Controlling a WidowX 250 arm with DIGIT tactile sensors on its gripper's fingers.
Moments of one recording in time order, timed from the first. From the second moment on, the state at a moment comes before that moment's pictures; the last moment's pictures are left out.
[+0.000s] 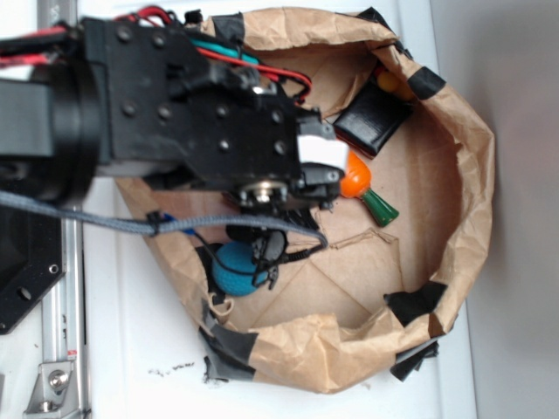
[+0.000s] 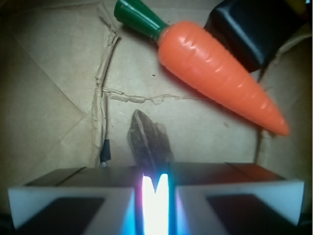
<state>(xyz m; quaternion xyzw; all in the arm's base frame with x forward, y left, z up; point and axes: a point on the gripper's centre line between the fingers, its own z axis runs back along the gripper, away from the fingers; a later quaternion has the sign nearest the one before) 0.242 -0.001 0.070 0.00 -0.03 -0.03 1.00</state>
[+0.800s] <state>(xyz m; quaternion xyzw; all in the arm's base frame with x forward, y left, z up) 0.254 0.000 0.022 -0.03 -0.01 0.03 1.00</state>
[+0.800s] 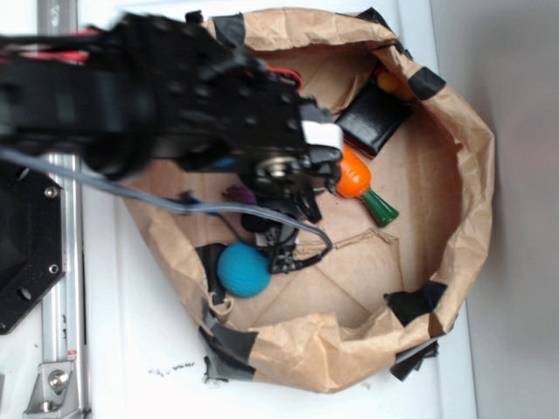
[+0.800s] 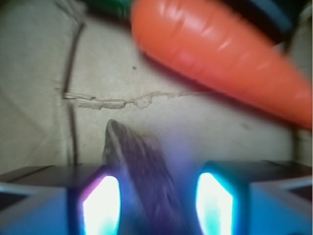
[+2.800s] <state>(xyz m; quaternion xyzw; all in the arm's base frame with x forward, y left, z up) 0.270 -0.008 0.118 -0.03 -0.10 -0.05 0.99</state>
